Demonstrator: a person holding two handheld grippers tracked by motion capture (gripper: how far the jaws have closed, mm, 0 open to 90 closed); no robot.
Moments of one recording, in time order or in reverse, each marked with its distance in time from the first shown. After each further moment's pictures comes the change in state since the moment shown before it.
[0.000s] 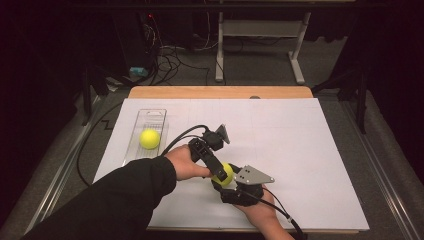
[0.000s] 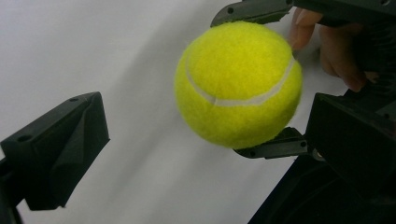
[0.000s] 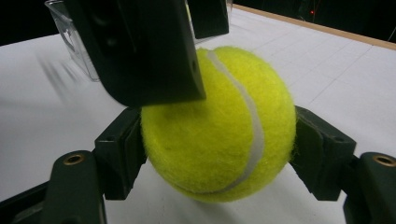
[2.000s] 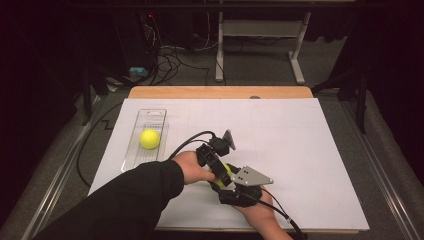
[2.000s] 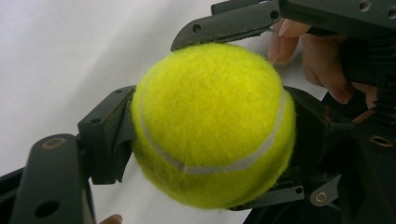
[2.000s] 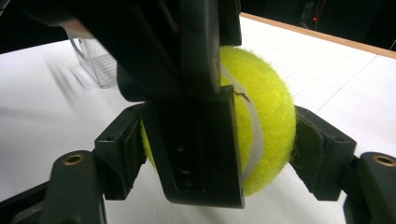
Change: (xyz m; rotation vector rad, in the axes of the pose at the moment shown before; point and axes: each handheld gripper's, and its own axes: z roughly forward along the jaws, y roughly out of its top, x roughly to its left) left arm -0.002 0.008 0.022 0.020 -0.099 0.032; right arm 0.005 0.004 -0.001 -0.017 0.013 -0.015
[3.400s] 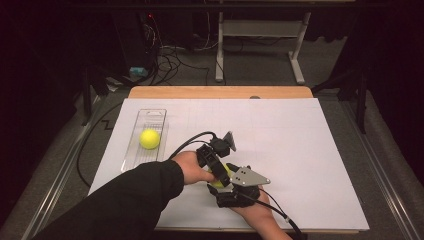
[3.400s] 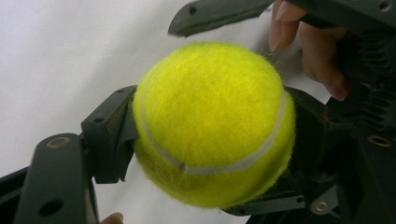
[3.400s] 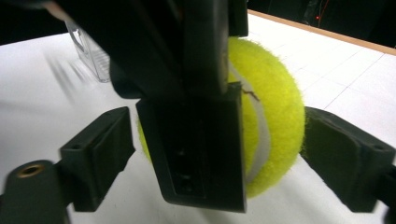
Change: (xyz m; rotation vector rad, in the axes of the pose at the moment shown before) left arm -0.003 0.000 0.000 0.023 0.038 0.008; right arm 0.001 -0.003 0.006 0.005 0.005 -0.018
